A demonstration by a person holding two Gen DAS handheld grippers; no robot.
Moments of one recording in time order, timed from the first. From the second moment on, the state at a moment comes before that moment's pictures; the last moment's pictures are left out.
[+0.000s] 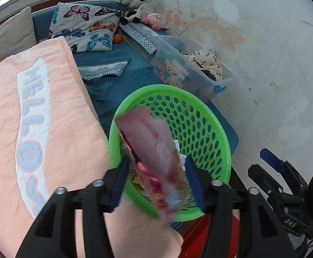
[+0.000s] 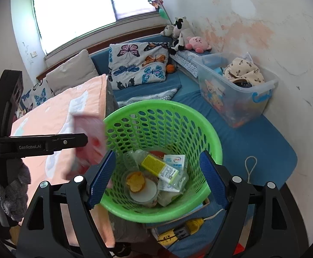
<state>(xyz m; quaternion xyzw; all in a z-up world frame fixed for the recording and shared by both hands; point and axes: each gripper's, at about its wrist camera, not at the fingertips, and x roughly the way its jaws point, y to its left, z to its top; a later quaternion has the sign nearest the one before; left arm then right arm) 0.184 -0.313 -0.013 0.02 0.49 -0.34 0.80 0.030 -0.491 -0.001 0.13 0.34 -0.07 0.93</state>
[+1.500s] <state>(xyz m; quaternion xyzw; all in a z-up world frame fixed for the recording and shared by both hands) 0.103 -0.035 0.026 0.03 0.37 -0.08 0.93 0.018 -0.299 0.030 0.08 0.31 0.05 0.95</state>
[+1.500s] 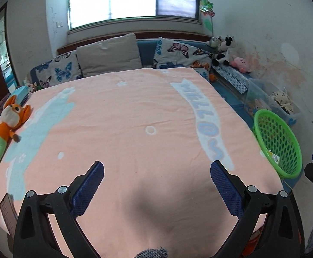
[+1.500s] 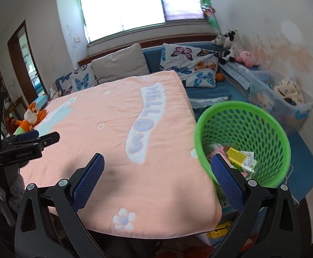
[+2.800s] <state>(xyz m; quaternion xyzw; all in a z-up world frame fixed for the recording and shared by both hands) 0.043 -0.031 0.034 0.05 0.30 -0.04 0.95 -0.016 -0.273 0.025 0.06 0.29 0.04 0.95</state>
